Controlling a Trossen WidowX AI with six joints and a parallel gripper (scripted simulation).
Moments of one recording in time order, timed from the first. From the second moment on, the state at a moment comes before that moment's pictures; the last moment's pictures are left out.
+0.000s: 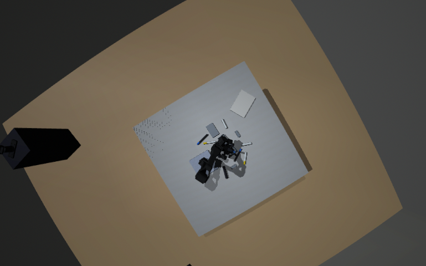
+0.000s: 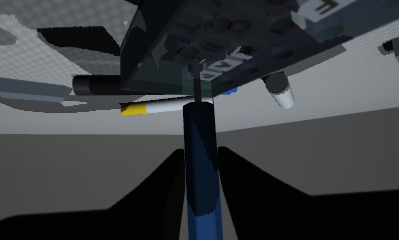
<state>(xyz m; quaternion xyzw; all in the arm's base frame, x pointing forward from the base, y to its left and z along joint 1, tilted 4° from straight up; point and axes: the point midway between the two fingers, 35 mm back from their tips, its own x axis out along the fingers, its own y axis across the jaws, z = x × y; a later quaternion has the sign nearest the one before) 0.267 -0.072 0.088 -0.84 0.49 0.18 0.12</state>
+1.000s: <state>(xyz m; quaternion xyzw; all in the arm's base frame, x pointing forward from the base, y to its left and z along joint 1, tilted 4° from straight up) 0.265 -0.069 0.123 -0.84 0.49 0.18 0.12</state>
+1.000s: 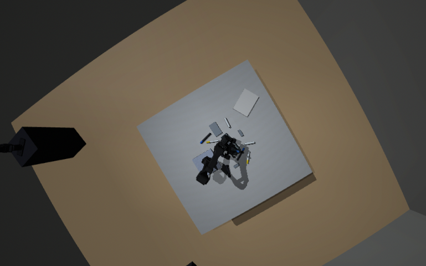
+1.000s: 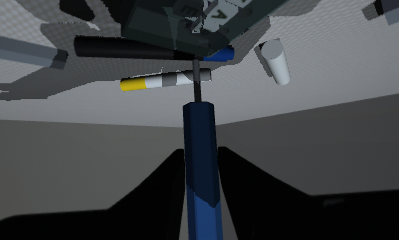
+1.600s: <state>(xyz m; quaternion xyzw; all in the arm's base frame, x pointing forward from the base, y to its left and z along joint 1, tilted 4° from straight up) 0.247 -0.044 0.123 -0.84 0.49 0.19 0.12</state>
